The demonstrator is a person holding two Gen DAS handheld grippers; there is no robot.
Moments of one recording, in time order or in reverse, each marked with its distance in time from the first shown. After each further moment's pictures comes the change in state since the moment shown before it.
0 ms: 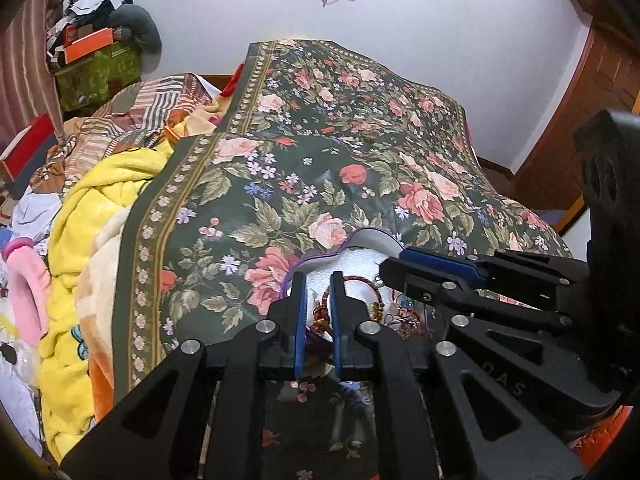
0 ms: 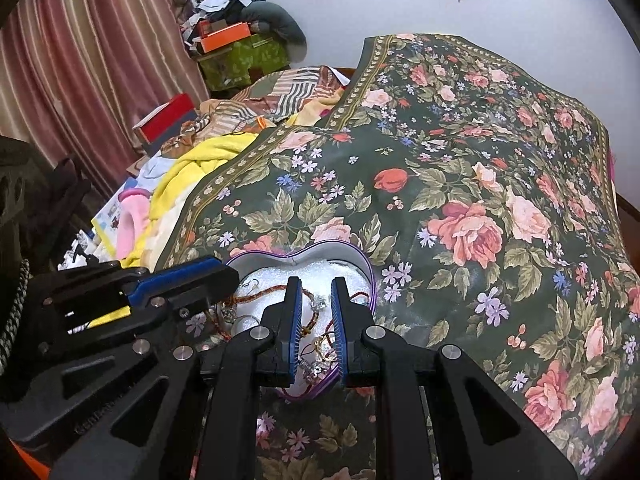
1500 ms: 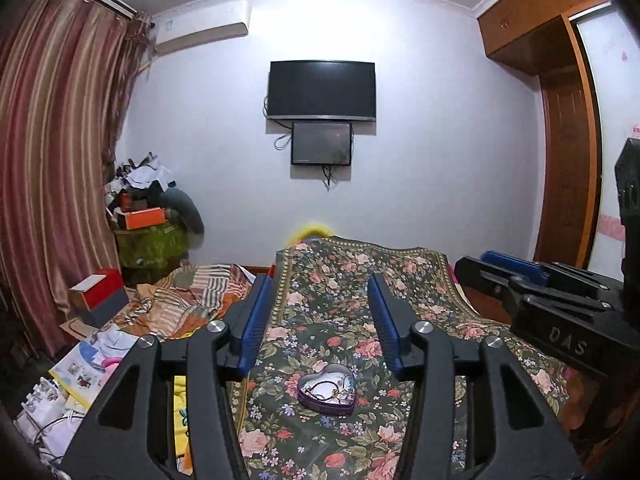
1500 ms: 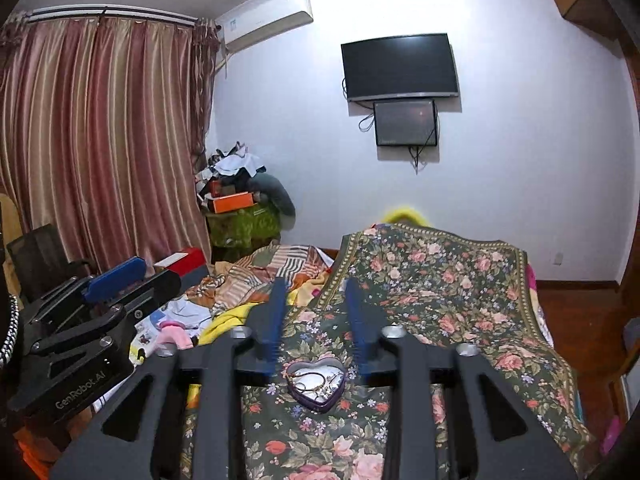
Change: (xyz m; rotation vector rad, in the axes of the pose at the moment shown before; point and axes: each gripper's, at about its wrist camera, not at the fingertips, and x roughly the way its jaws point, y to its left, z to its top) left arm -0.276 -0.096 -0.037 0.139 -0.648 0.148; right arm -0.251 0.053 -0.036 -0.027 -0.624 -0.114
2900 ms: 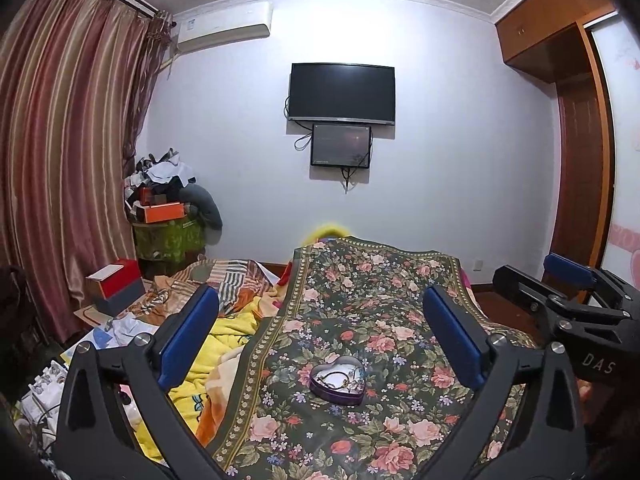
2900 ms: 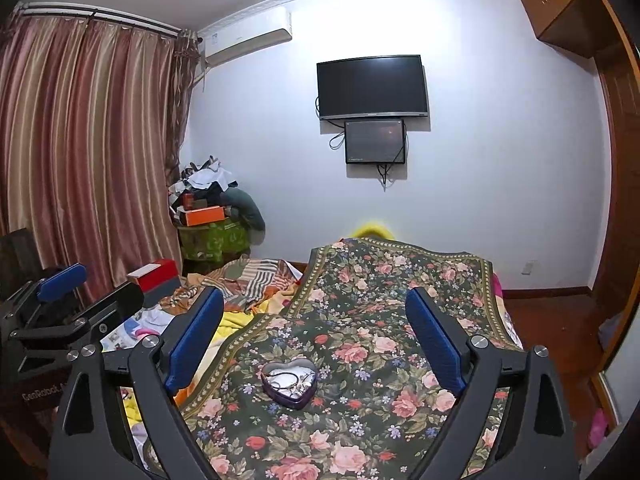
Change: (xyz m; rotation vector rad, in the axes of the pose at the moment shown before) left arm -0.020 0.006 -0.010 -0.033 -0.004 0.065; right arm -0.036 0.004 -0.008 -0.010 -0.065 -0.120
